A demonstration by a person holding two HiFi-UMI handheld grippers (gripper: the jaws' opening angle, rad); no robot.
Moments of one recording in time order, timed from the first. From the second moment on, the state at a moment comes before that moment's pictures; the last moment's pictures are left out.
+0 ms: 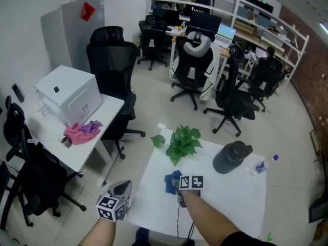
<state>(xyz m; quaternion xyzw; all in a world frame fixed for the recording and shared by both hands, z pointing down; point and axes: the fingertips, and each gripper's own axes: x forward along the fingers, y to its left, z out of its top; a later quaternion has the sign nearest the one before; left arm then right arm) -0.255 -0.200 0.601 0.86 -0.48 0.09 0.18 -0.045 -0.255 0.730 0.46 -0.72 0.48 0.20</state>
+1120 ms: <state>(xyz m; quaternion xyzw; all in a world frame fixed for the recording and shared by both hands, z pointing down) -0.262 -0.163 0.596 0.85 -0.48 0.10 0.20 -0.053 -0.261 0.694 0.44 -0.76 0.44 0.17</state>
